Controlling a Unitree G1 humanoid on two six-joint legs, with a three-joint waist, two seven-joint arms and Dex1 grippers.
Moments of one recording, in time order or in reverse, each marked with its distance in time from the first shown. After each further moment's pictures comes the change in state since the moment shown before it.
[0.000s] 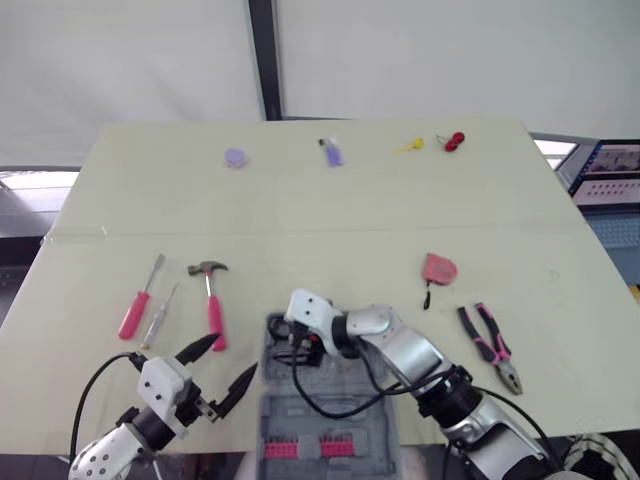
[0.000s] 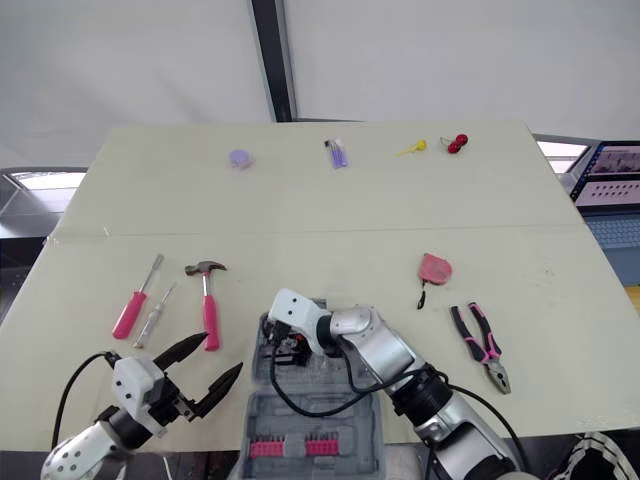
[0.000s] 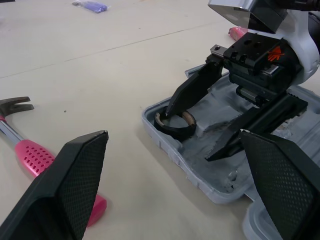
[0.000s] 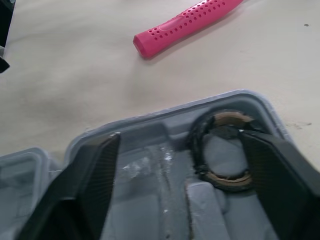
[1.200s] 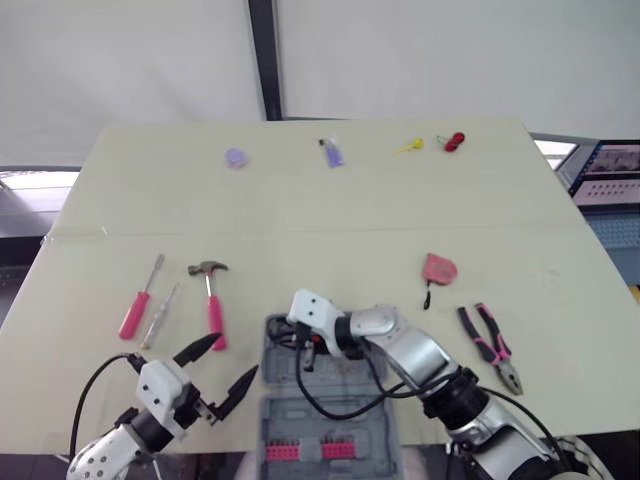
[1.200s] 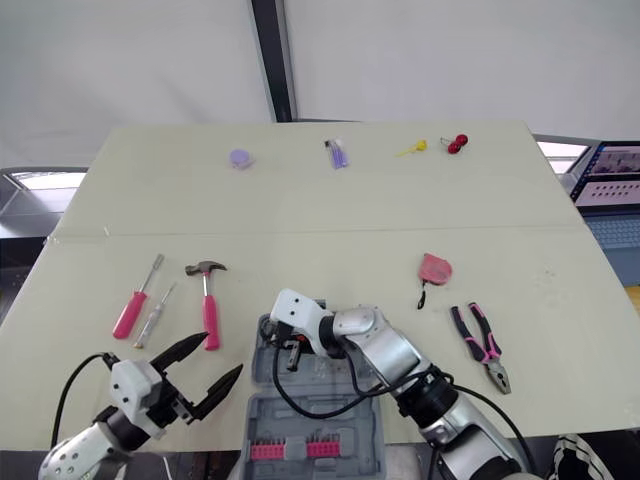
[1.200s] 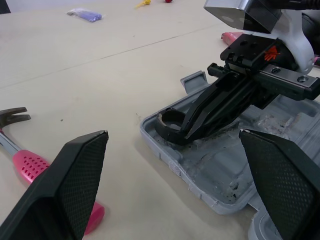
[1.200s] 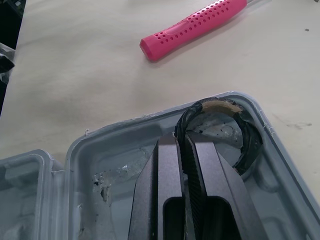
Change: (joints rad) left arm 0.002 0.000 0.004 0.008 -0.002 -0.037 -0.030; right arm 0.005 -0.027 0.011 -0.029 0.022 0.008 -0.001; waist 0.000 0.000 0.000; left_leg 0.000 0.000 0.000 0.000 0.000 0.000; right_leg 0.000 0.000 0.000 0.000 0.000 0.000
